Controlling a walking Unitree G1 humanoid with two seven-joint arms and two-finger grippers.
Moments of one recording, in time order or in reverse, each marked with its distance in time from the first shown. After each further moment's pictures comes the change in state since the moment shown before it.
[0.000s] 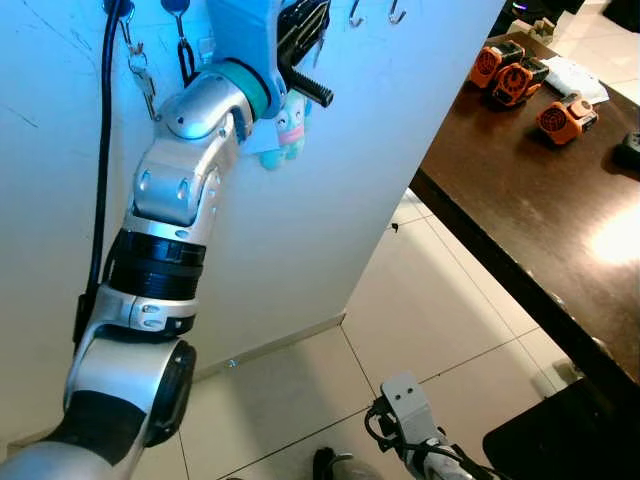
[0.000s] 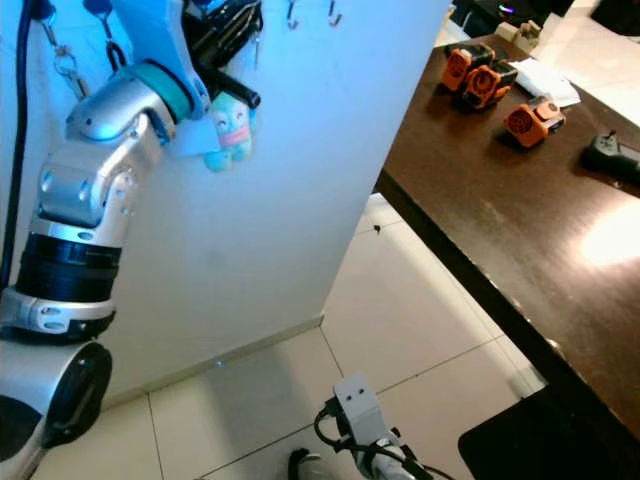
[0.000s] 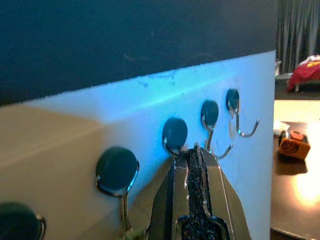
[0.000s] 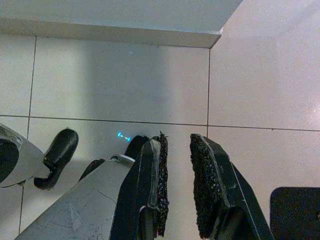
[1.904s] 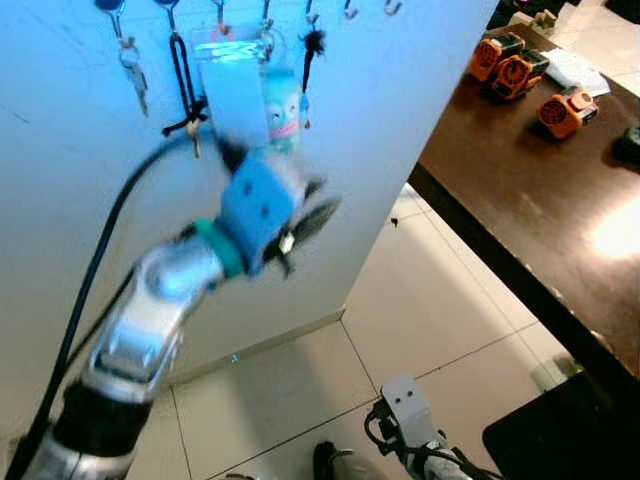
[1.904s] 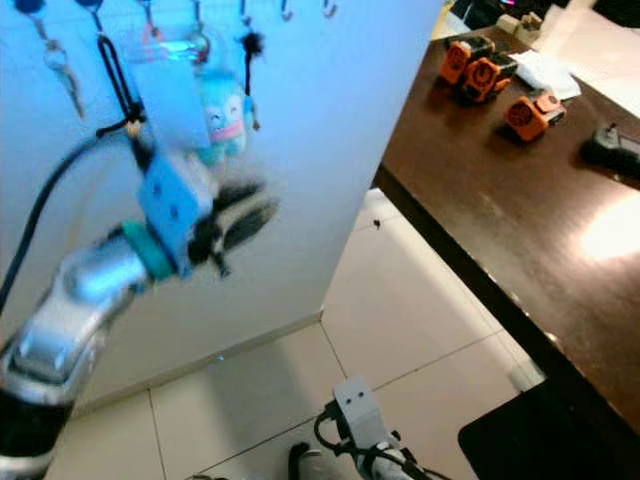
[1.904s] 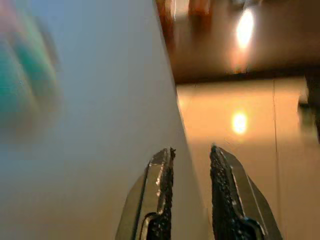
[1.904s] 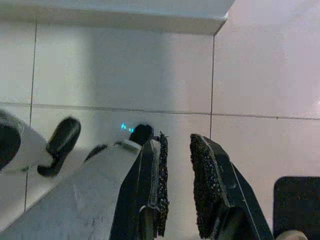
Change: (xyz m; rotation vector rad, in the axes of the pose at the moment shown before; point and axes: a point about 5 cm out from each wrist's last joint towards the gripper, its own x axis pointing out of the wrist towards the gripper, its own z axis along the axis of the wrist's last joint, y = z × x) left arm -0.145 -0.049 -0.125 0.096 0.358 -0.319; right arm -0.006 0.002 -0.012 0.001 0.029 -0.001
